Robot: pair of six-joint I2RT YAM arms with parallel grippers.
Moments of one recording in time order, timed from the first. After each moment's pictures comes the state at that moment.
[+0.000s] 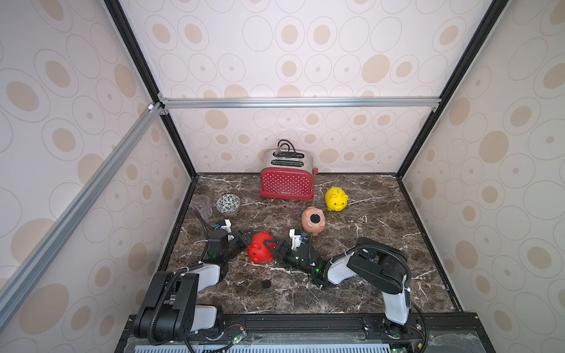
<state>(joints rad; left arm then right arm) -0.08 1.36 0.28 0.52 0.35 -0.85 1.03 1.98 0.74 1.09 -0.02 1.43</state>
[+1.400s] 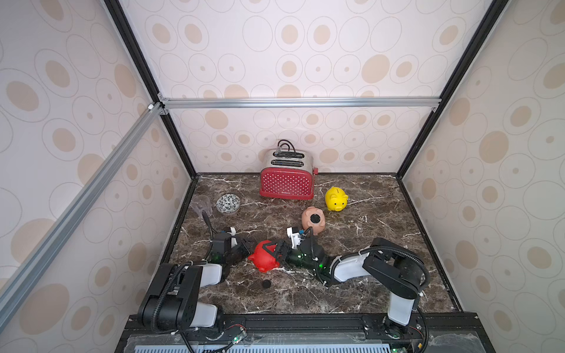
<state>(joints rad) -0.10 1.40 0.27 0.45 0.39 -0.80 1.00 1.85 0.73 0.88 -0.20 1.32</state>
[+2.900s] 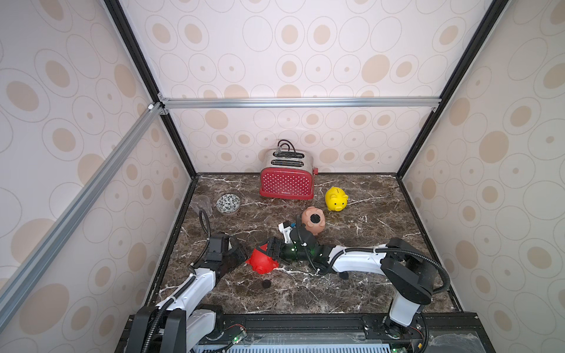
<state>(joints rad) -0.10 1.09 0.35 -0.16 0.26 -0.73 1.00 1.76 0.96 0.38 -0.28 1.21</state>
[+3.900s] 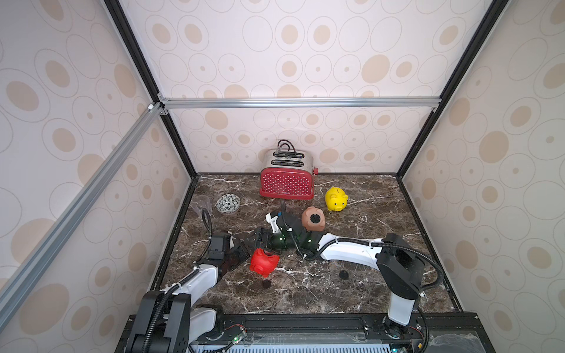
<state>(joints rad) -0.10 1.18 0.34 -0.03 0.31 -0.73 1.00 1.86 1.26 0.12 -0.32 1.12</state>
